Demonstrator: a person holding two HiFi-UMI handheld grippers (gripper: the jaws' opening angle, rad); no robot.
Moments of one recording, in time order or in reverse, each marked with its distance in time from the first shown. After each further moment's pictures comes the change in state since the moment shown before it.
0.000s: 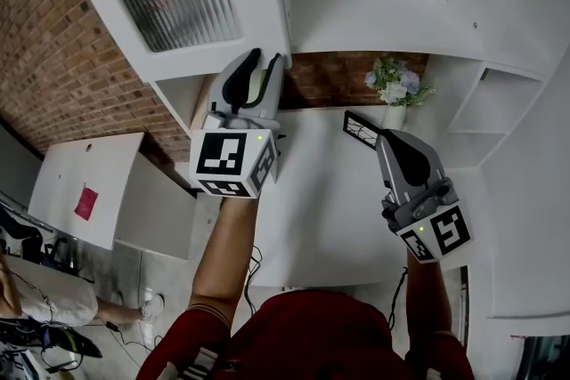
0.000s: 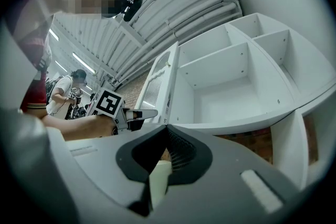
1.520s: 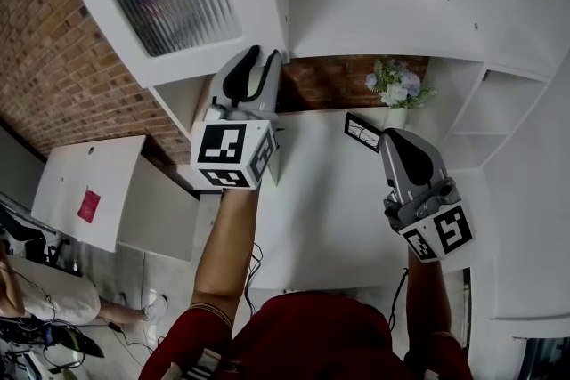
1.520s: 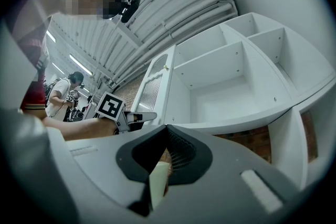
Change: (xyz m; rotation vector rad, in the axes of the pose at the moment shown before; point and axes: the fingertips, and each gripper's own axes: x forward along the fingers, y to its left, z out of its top) left arm 0.020 0.007 -0.010 0.010 0.025 0.005; right arm -0.001 -0.016 -0.003 0.025 -0.016 -0.023
